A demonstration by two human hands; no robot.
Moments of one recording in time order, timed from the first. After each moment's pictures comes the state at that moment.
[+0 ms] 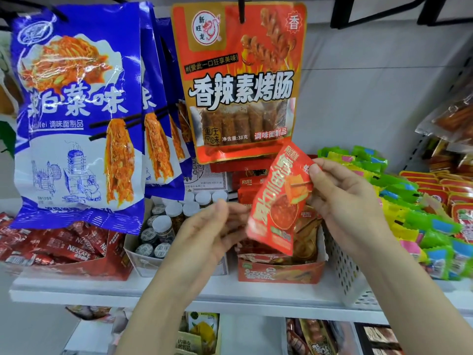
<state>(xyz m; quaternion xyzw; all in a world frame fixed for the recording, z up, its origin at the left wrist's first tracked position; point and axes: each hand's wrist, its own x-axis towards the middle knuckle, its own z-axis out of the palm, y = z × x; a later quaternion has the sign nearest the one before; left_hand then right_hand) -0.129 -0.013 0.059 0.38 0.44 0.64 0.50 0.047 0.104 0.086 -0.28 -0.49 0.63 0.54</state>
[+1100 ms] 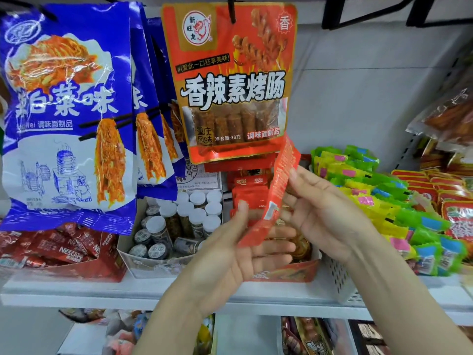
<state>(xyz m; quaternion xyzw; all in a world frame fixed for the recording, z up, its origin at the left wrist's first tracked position) -0.095 -0.010 0.065 0.32 0.35 0.59 0.66 0.044 0.098 0.086 -0.17 -0.47 0.78 0.38</state>
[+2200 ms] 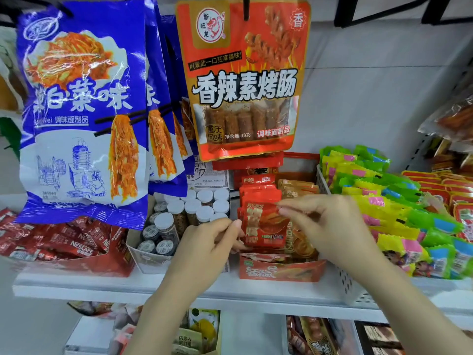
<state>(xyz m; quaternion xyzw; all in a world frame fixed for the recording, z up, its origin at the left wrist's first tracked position) -0.139 -0.013 0.036 0.56 0.70 0.41 0.20 0.056 0.089 0.069 -0.33 -0.84 0.17 0.39</state>
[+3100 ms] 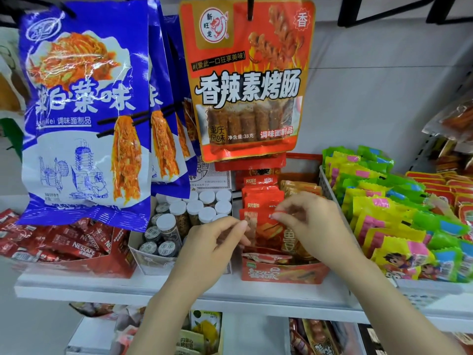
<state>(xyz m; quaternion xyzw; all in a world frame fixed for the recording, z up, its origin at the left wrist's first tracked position) -0.141 -0.011 0.036 0.58 0.65 0.44 0.22 0.034 0.105 0.048 -0.39 -0.83 0.22 0.34</state>
